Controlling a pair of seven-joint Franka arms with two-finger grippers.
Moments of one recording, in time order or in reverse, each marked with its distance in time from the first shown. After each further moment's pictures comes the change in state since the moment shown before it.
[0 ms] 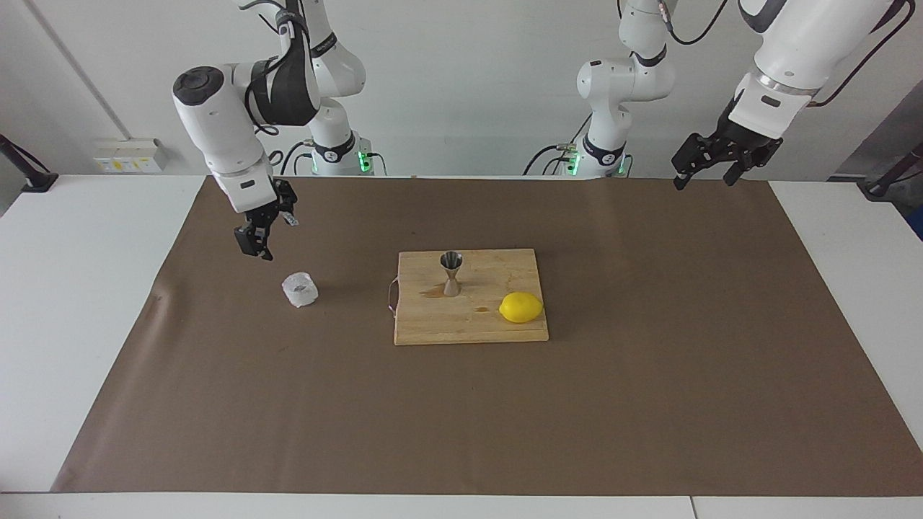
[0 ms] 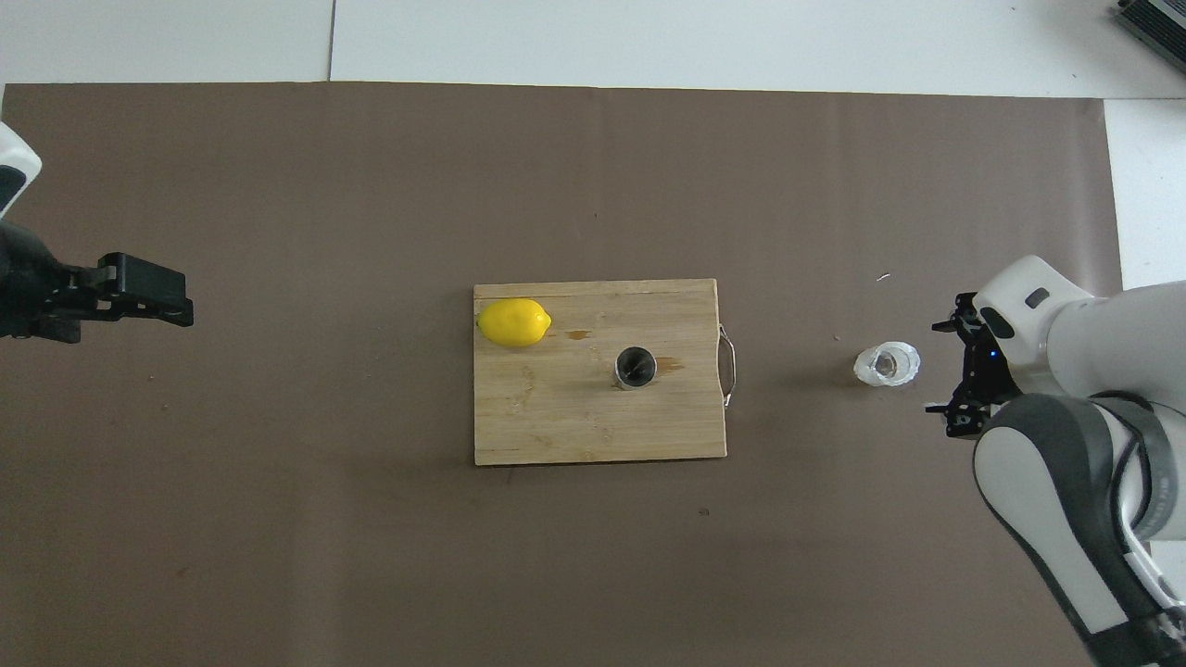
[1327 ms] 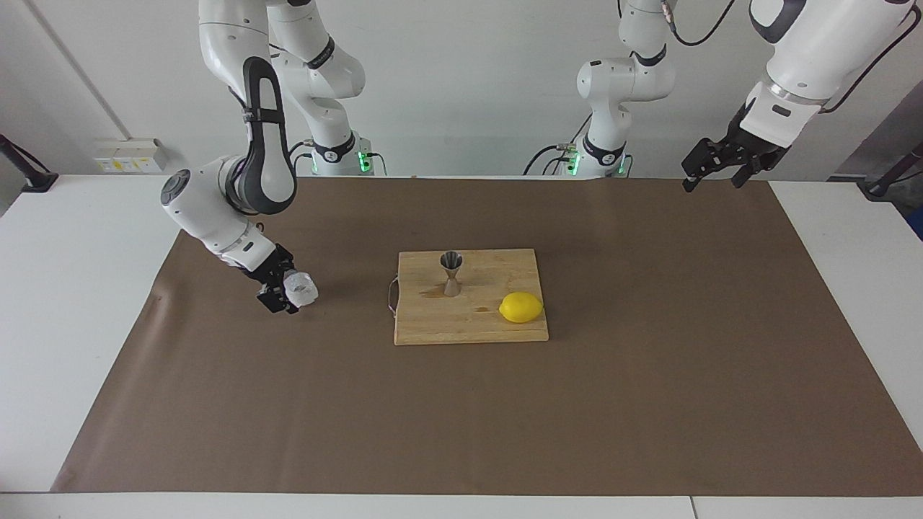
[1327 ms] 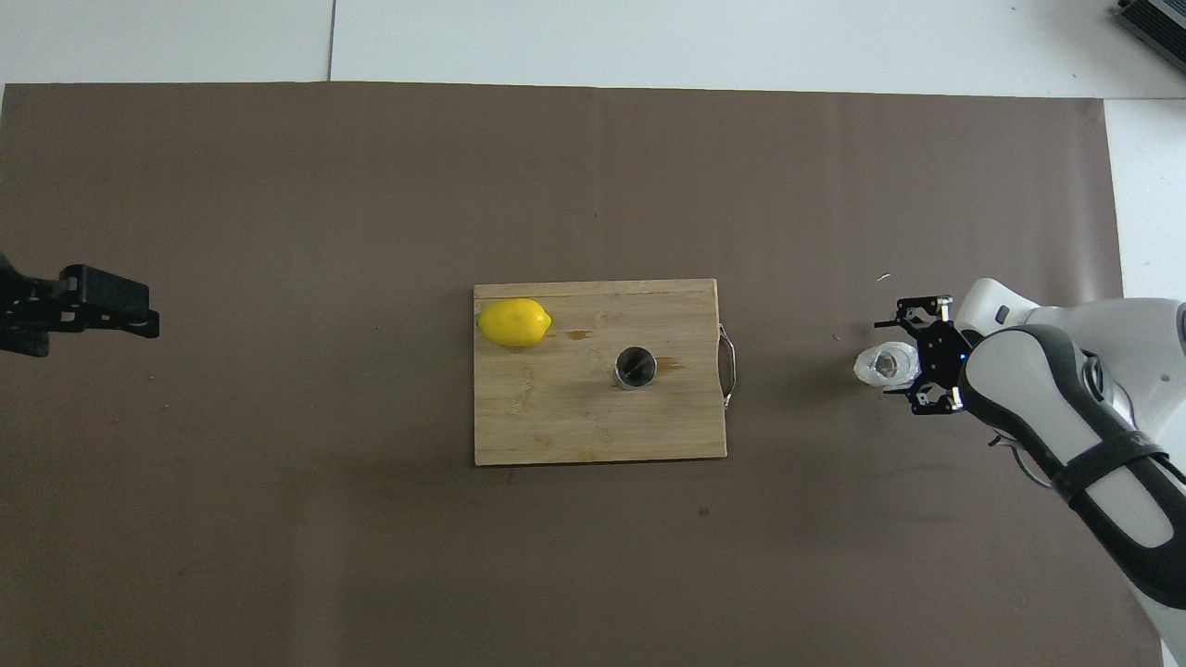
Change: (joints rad) left arm 0.029 -0.015 0.052 -0.041 0.000 -0.004 0.030; right arm -0.091 0.267 0.004 -0.011 0.464 0.196 -0.683
